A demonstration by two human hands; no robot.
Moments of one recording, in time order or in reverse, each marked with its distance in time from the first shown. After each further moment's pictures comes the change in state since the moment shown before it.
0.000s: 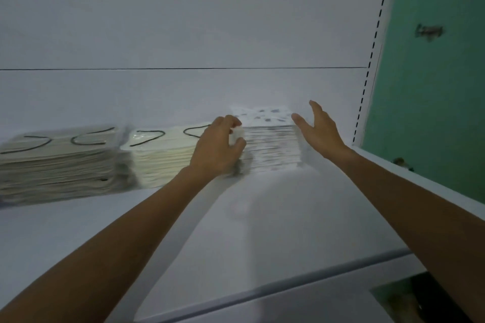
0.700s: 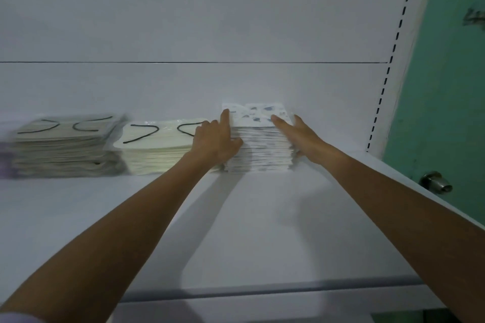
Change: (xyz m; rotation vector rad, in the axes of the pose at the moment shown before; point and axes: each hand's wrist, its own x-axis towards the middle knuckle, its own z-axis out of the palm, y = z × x) left_hand 0.028 0.025 0.044 0.569 -0.170 -0.298; right_hand 0.031 0.023 0.008 0.272 -0.435 0.171
